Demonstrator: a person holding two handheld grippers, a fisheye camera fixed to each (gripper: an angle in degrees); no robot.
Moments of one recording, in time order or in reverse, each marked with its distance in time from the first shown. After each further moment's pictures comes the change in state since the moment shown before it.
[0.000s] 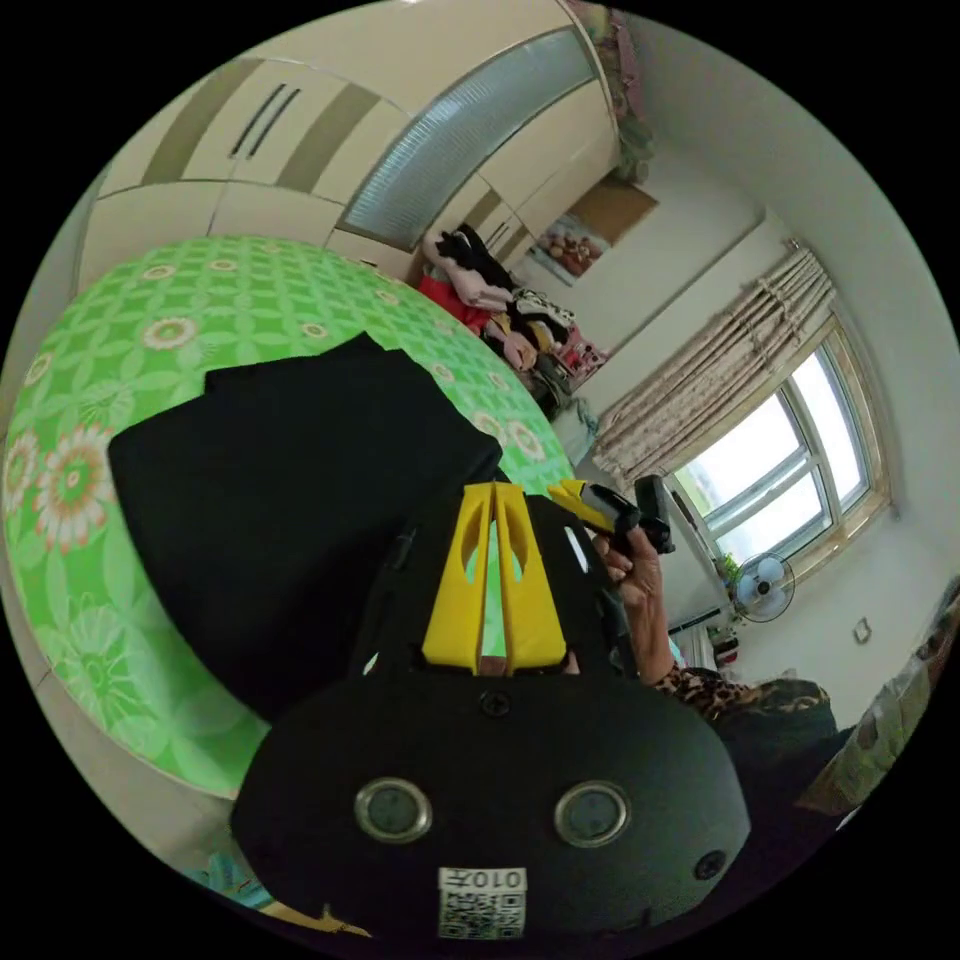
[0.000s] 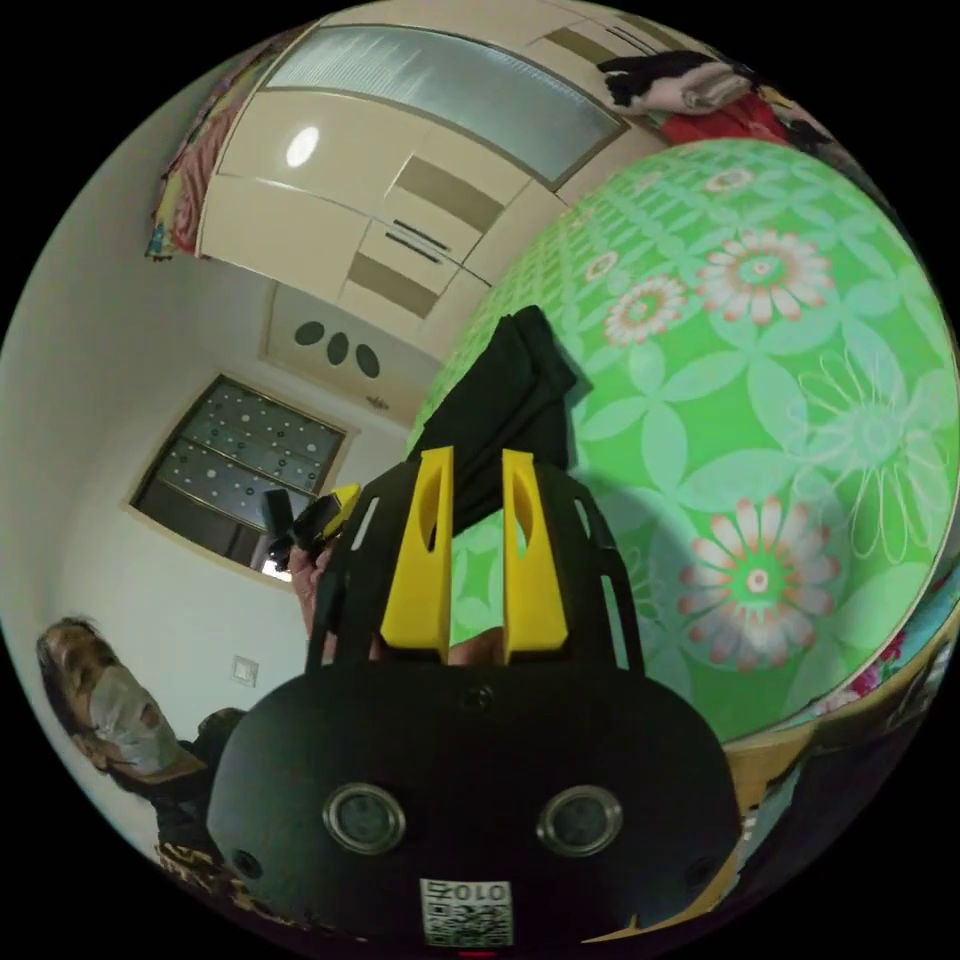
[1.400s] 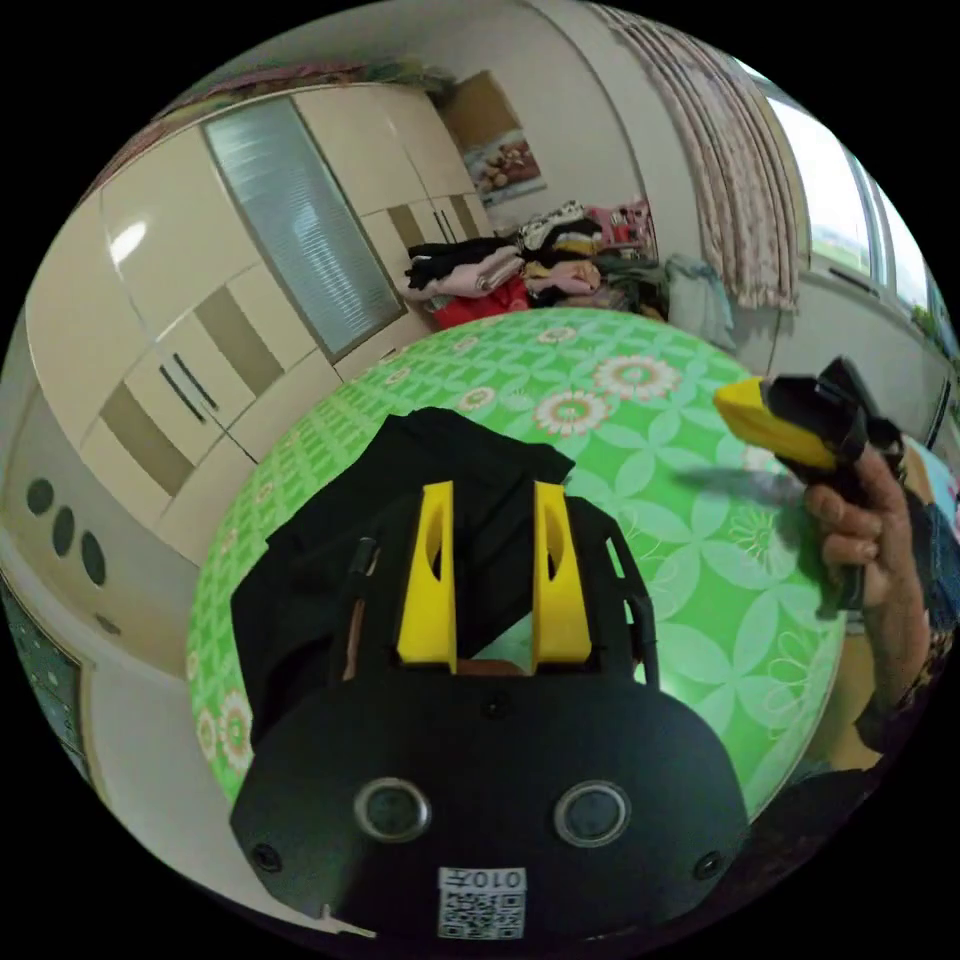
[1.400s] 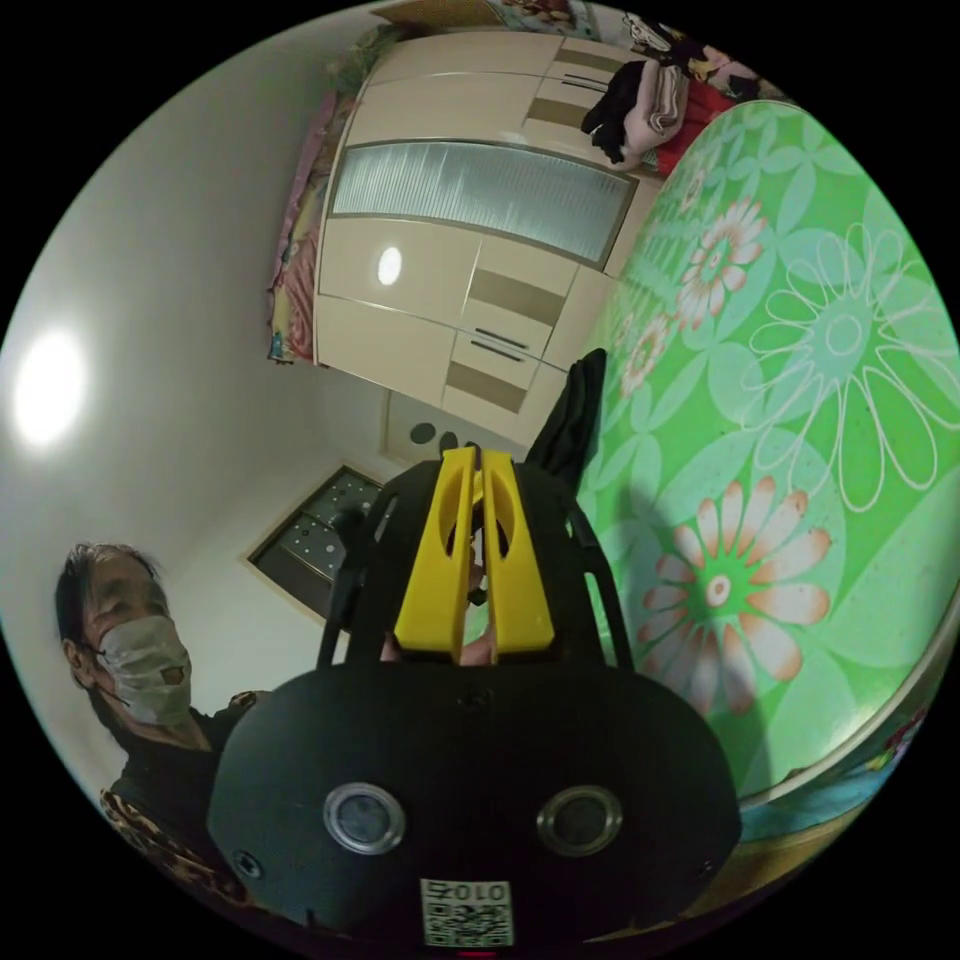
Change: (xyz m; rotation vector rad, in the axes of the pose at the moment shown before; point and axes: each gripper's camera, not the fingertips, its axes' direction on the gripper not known) left arm 0.141 -0.029 0.353 -0.045 -0.716 0.643; right arm 0.199 0.063 -0.223 0.306 -0.378 0.009
